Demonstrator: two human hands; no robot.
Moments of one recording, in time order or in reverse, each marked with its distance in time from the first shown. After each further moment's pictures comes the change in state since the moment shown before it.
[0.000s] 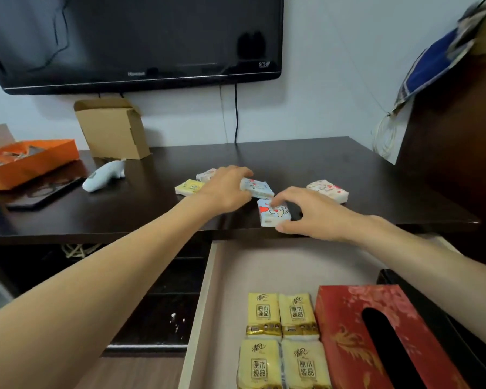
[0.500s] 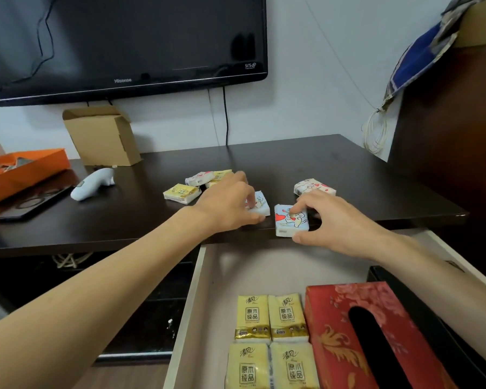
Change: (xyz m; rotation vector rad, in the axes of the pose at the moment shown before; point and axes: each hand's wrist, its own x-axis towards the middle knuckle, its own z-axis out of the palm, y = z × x) left_hand -0.020 0.037 0.004 0.143 -0.014 0.192; right_hand -0.047 0.028 -0.004 0.056 0.142 0.113
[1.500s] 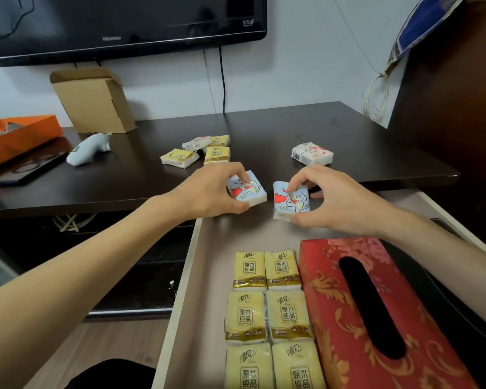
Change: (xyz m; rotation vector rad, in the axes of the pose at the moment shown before) left_hand -0.062 0.000 -0.004 -0.288 -0.126 -0.066; right_hand -0.042 -0.020 0.000 0.132 -0.046 -0.059
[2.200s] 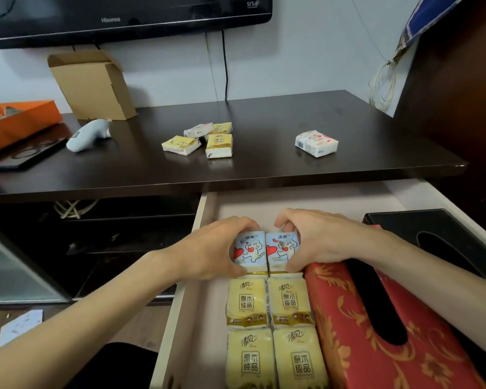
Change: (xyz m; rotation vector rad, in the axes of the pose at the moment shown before) left_hand -0.069 -0.014 0.077 -0.094 -0.233 0.092; right_hand -0.014 -0.021 0.049 -0.300 -0.448 0.204
